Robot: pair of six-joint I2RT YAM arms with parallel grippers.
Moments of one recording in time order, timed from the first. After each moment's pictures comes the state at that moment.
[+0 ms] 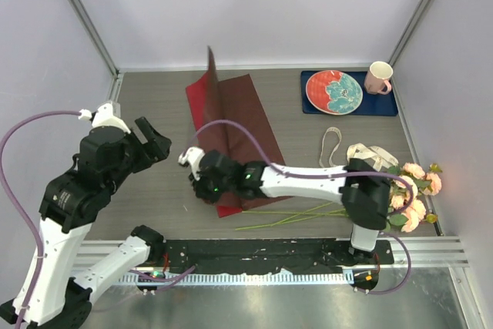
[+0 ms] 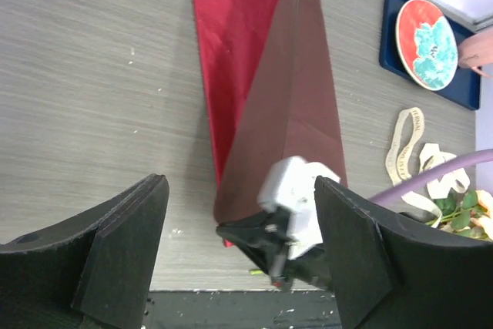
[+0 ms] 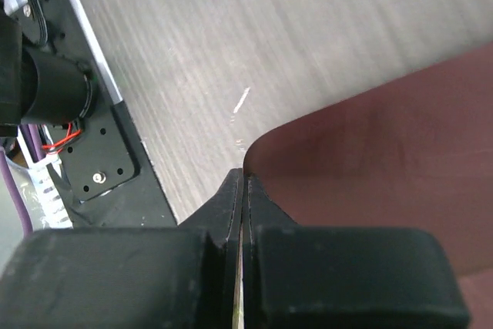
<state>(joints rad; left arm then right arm) -0.48 0.79 1.35 -1.08 -0.30 -0.69 1.19 1.74 1.29 -0.18 -0.05 0.20</state>
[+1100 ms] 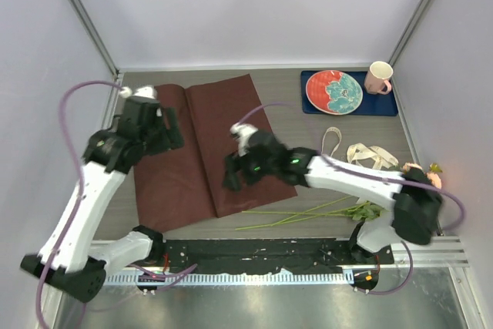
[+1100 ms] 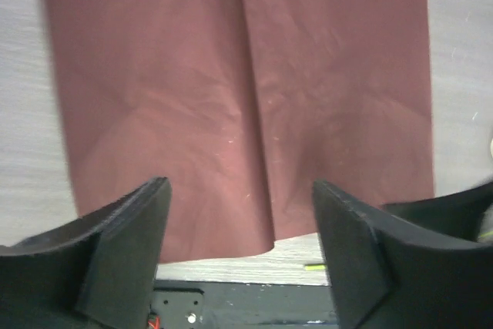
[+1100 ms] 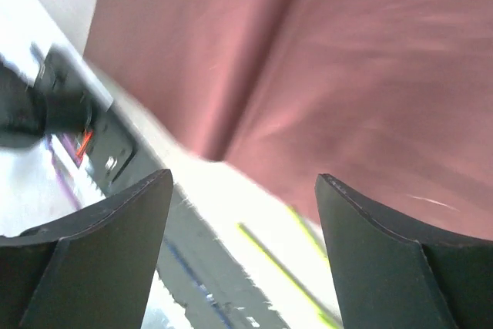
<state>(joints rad) -0.39 1.04 1.41 -1.15 -0.29 -0.53 1.06 1.57 1.13 -0.27 -0.15 0.45</state>
